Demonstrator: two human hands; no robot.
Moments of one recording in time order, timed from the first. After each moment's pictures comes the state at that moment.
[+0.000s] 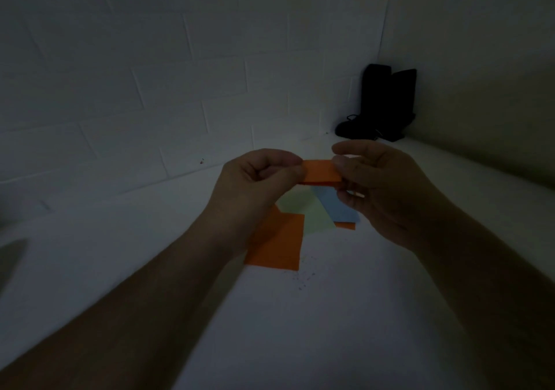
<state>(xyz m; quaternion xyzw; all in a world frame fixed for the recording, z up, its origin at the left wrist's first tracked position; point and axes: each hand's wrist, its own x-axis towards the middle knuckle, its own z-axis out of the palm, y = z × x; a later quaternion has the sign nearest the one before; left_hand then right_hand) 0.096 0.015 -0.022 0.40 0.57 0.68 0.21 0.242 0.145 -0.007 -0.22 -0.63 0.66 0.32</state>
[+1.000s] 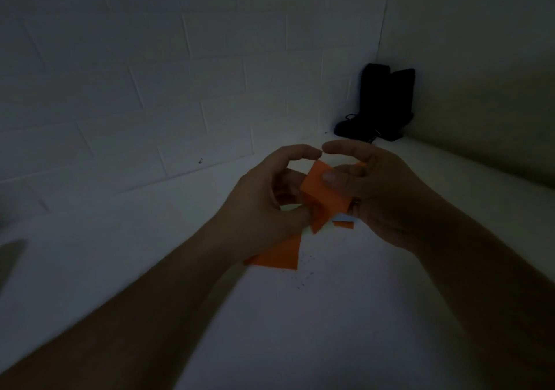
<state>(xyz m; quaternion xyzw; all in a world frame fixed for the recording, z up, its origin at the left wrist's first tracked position) 0.106 0.004 -0.019 0.58 0.59 0.53 0.18 0.245 0.147 -0.009 -0.17 -0.65 0.69 0.27</state>
